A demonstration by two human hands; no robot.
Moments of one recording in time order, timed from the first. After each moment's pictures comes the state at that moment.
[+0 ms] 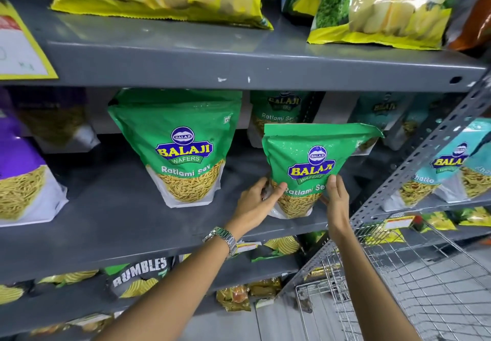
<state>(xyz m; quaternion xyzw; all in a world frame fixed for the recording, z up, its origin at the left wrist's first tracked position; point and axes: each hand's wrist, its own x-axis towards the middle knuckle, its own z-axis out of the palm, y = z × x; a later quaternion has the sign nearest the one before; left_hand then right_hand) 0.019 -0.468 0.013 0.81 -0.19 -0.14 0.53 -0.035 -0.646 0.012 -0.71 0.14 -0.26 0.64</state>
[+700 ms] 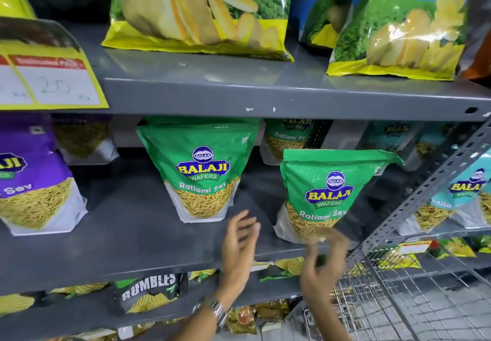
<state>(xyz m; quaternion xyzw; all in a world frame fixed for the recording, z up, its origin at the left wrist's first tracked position) -0.028 -0.424 -0.022 0.65 -0.02 0.00 0.76 -0.079 -0.561 -0.028 -0.78 0.09 -0.50 0.38</state>
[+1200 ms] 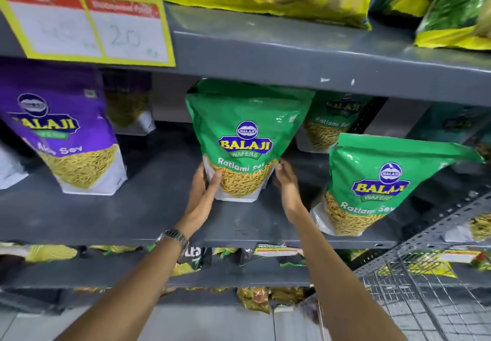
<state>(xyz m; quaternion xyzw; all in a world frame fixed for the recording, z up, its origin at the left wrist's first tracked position) 0.056 -0.294 -0.020 0.70 -0.06 0.01 0.71 0.059 -0.485 0.003 -0.70 0.07 -0.07 0.70</state>
